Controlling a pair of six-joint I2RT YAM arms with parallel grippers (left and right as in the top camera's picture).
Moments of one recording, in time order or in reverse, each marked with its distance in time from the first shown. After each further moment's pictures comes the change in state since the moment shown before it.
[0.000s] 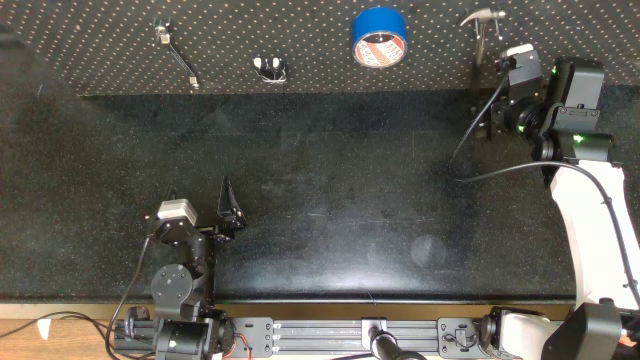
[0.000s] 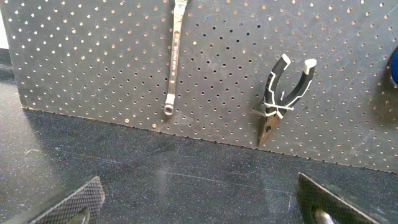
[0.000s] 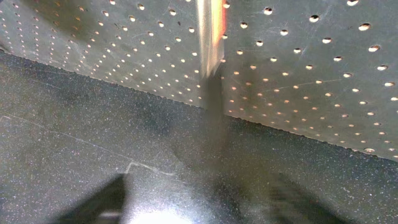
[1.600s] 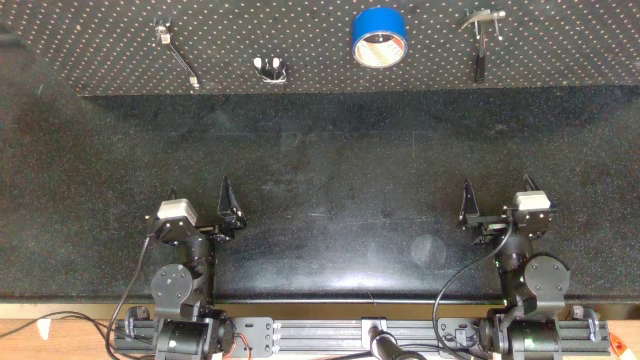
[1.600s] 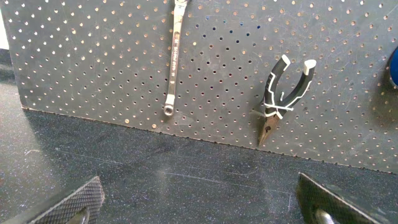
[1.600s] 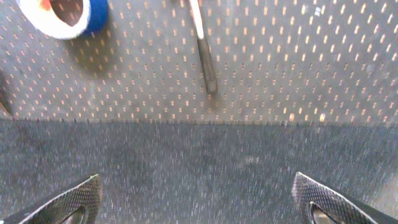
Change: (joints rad) left arm 0.000 -0.001 0.000 0.000 0.000 0.000; right arm 0.126 -1.376 -1.021 0.348 0.319 0.264
